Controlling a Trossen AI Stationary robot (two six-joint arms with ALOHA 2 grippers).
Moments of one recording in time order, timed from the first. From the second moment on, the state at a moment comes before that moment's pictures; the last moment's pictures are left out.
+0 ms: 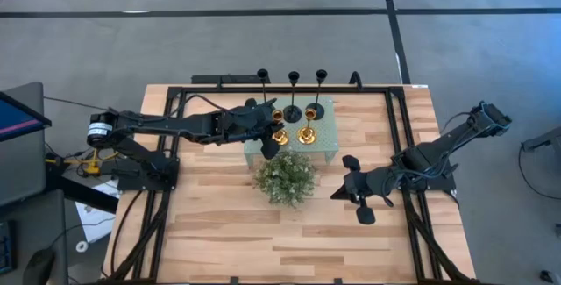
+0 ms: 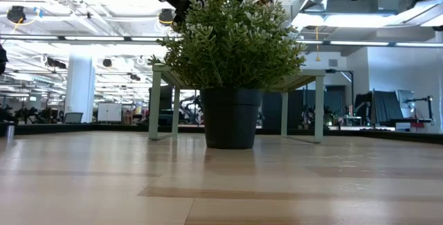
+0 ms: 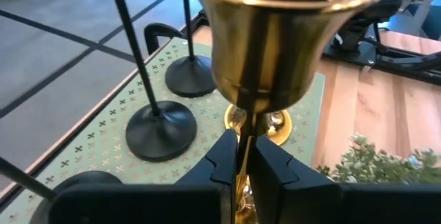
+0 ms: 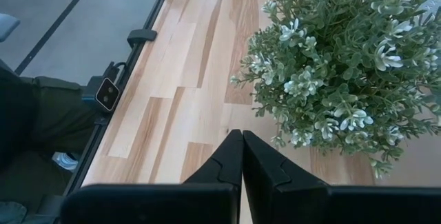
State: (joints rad) left arm 0.07 1.27 1.07 -0.10 -0.31 -0.12; right arm 0.52 1.11 0.90 -0.43 0.24 0.29
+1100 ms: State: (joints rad) left arm 0.07 1.30 1.07 -0.09 -0.35 -0.13; right arm 0.52 1.12 0.90 -0.43 0.24 0.29
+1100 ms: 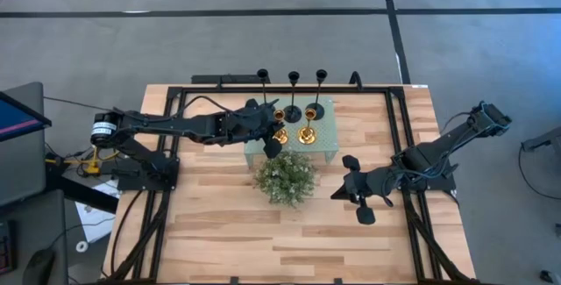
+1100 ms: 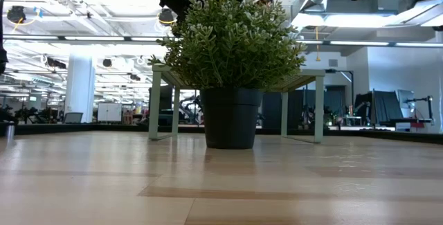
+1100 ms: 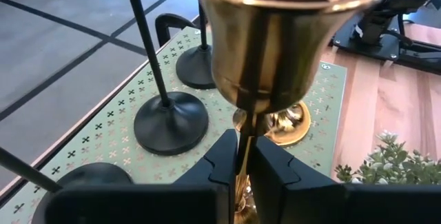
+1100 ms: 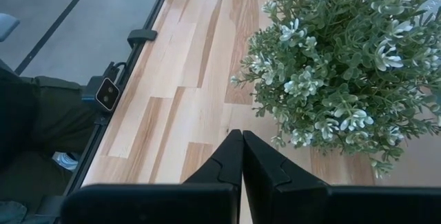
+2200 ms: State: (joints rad) left arm 0.07 1.30 1.07 -0.08 -0.35 -0.13; right arm 0.52 1.12 0.90 -0.43 0.24 0.29
